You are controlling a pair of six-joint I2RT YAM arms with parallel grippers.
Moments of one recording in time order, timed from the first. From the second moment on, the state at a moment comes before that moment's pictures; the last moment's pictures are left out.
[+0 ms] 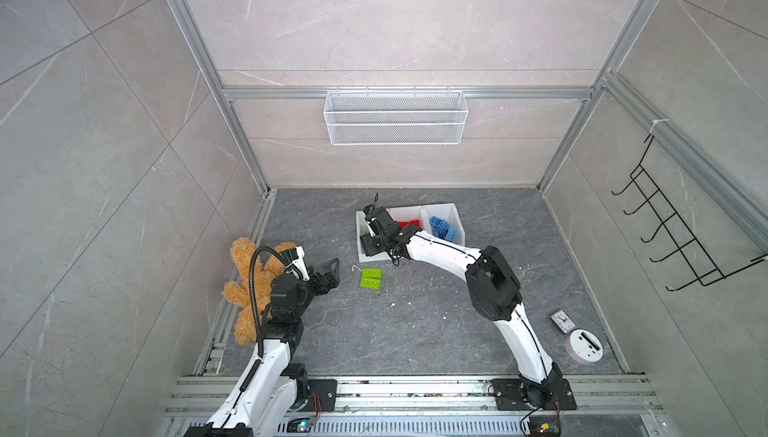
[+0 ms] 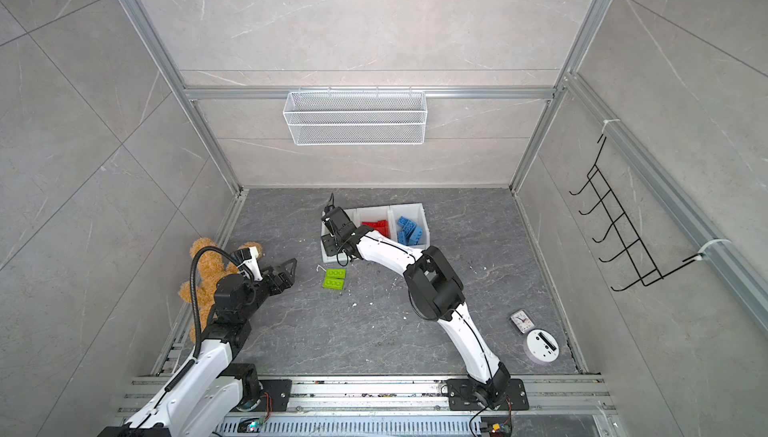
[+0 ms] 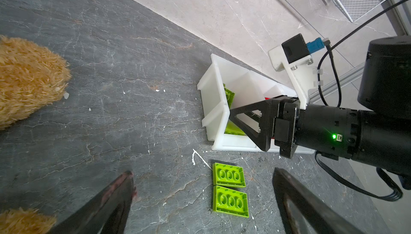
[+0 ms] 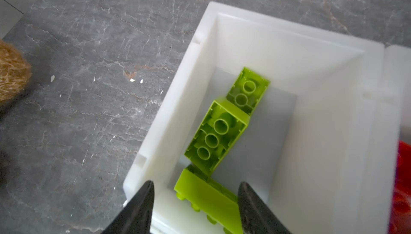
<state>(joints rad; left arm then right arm) -0.07 0.80 0.26 0.23 0.25 -0.47 0.81 2.29 1.88 -0.41 0.09 0.26</state>
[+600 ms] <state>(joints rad) -0.07 0.80 0.26 0.23 0.25 -0.47 0.94 1.99 1.36 -0.32 0.00 0.32</state>
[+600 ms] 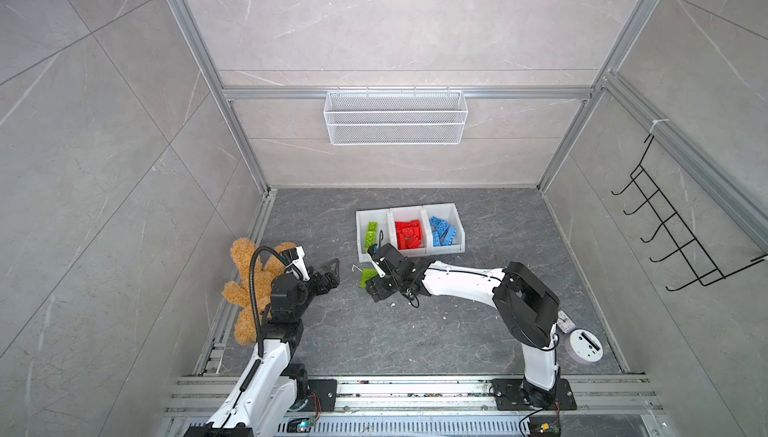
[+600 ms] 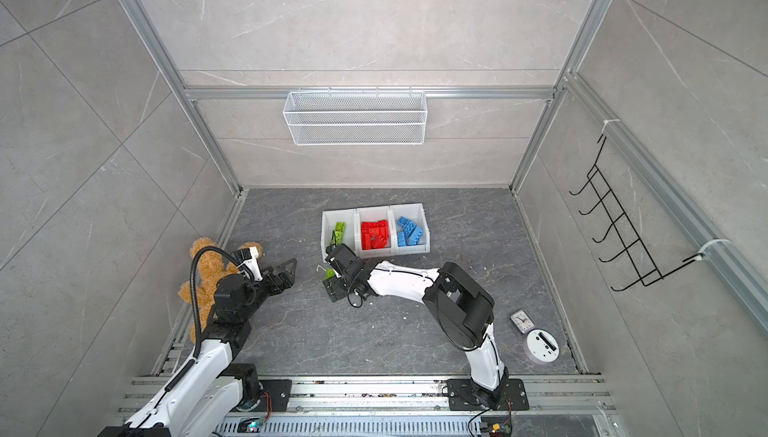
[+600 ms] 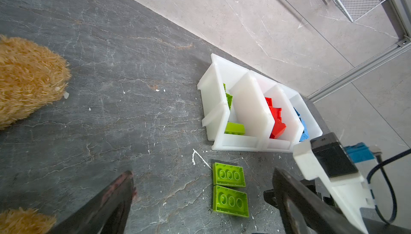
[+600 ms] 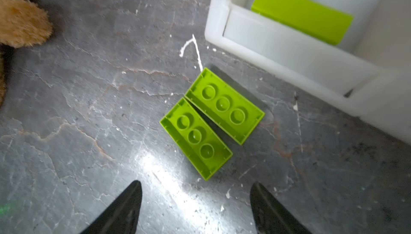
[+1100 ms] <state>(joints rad) -0.07 0.80 0.26 0.23 0.25 -0.47 0.94 2.10 1.43 -0.30 -0.05 0.30</state>
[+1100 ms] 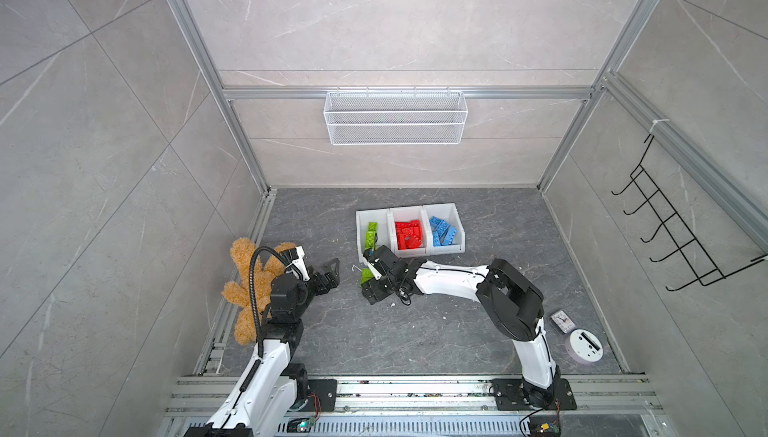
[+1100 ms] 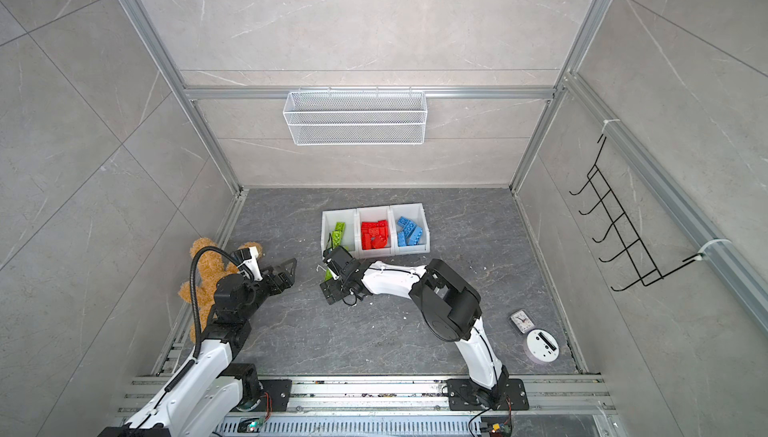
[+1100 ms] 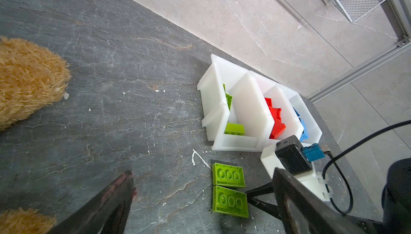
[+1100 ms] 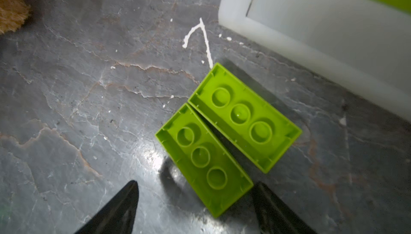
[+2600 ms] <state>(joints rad) -0.06 0.69 0.23 0.22 0.22 -0.49 1.08 2.20 1.54 -0.30 0.11 0.32</state>
